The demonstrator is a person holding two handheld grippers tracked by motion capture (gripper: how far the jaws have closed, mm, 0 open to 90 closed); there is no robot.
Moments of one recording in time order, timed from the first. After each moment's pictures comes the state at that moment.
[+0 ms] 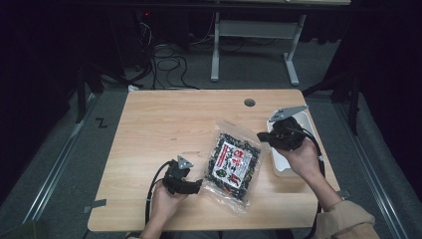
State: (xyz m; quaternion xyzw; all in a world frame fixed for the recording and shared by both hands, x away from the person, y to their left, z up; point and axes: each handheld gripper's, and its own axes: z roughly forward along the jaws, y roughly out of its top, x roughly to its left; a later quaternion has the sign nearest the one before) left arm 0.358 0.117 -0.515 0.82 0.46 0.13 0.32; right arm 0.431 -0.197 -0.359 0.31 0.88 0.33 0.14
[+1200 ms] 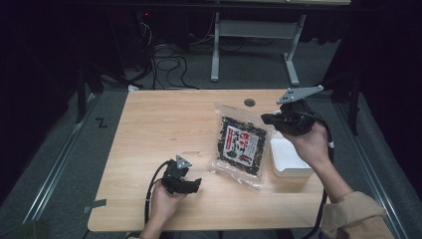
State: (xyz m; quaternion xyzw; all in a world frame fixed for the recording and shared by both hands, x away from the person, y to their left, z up) left arm 0.358 0.121 -0.514 0.81 0.47 0.14 0.32; right arm 0.429 -0.197 -0.300 0.29 0.87 0.36 0.19
